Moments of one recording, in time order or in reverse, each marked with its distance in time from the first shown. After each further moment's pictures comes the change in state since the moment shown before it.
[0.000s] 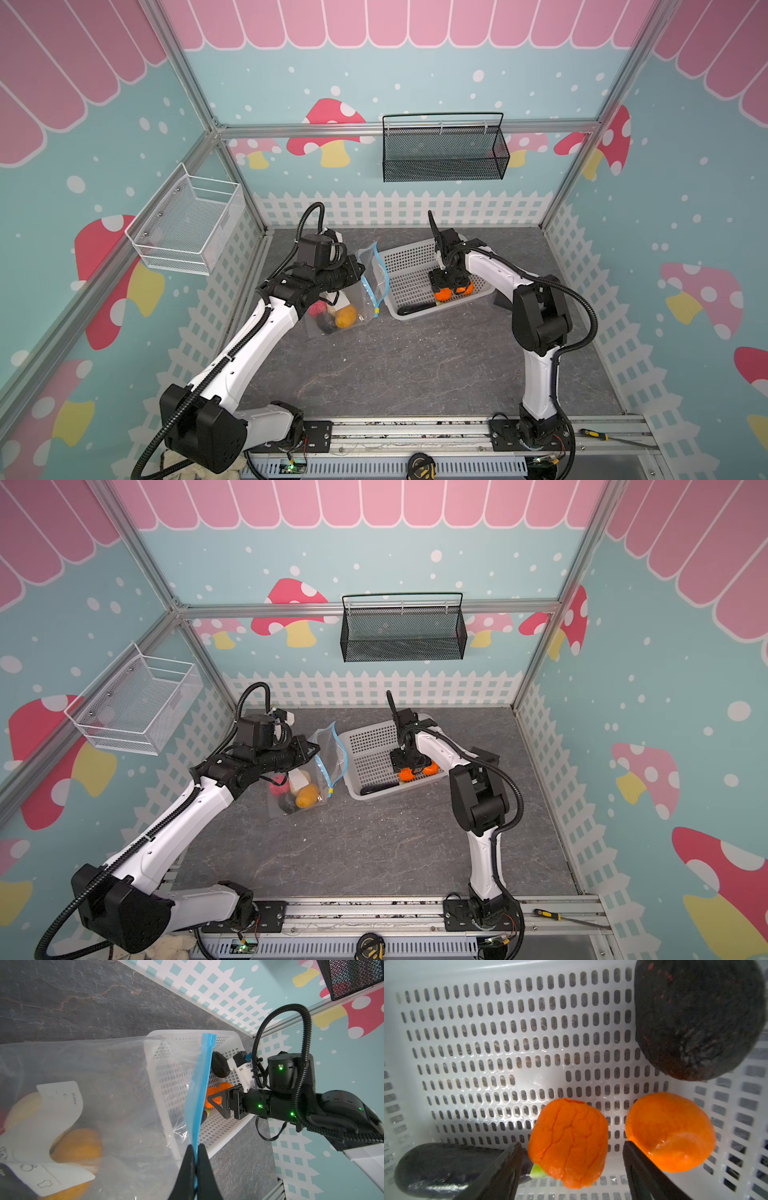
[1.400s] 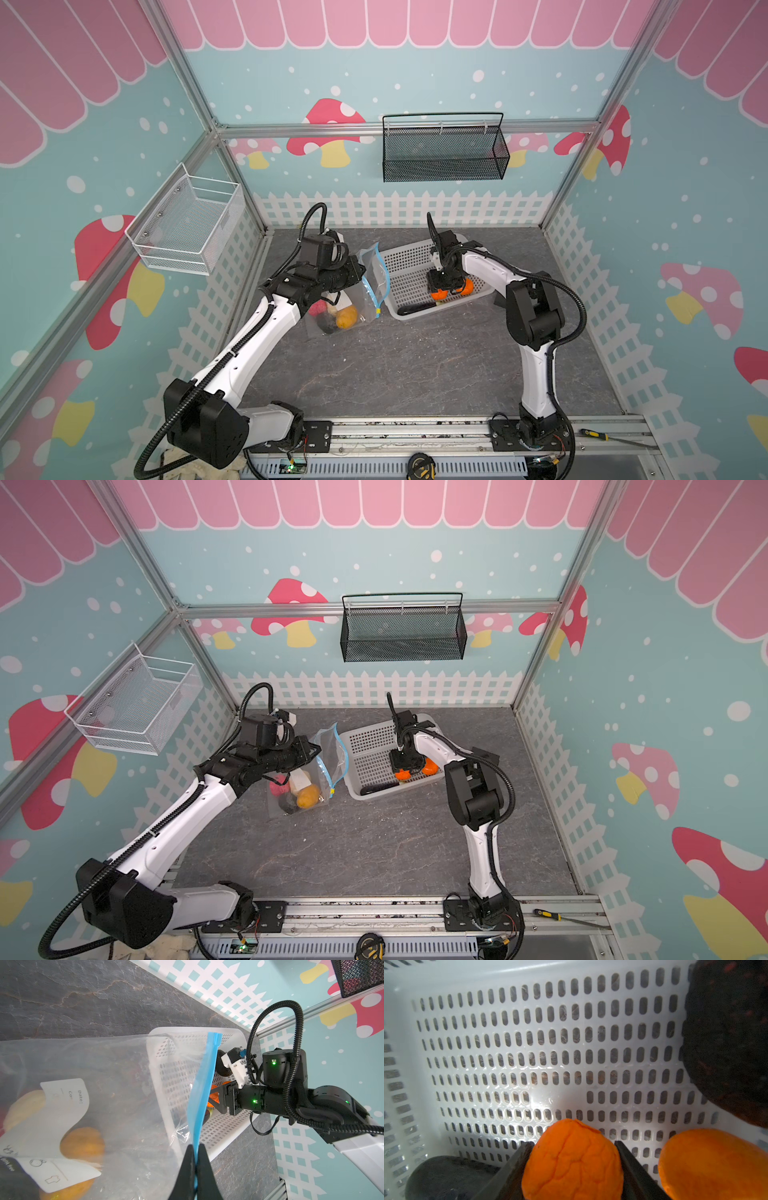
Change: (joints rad) left arm 0.000 0.023 0.000 0.000 -0.005 0.000; right arm -0.008 0.051 0.009 0.069 -0.116 -0.007
